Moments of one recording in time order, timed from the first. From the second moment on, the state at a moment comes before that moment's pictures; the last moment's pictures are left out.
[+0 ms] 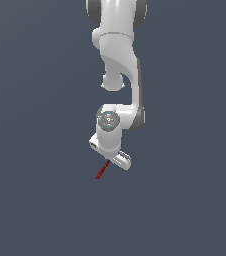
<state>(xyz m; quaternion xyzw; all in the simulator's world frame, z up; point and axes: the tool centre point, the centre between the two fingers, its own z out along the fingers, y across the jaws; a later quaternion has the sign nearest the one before) 0.035 -0.013 0.024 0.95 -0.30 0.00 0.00</state>
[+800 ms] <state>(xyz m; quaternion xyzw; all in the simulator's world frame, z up) -0.068 -0.092 0.049 0.95 -0.30 0.00 0.00</state>
